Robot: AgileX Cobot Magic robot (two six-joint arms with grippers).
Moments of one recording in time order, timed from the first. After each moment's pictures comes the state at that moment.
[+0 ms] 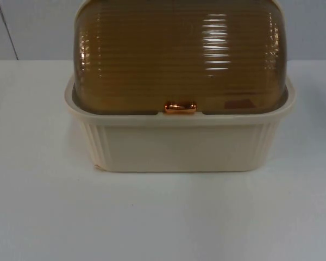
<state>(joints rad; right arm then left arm) 0.04 1.16 -1.27 -0.32 0.87 0.18 -0.04 1.20 -1.41 -0.09 0.63 0.13</state>
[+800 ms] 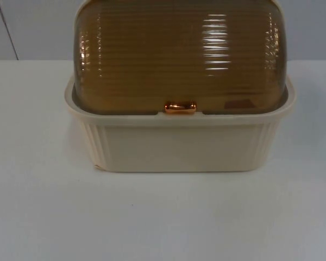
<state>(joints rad) 0.04 0.74 -1.27 -0.33 0.36 0.35 -0.04 0.95 -1.41 -0.13 0.56 0.12</state>
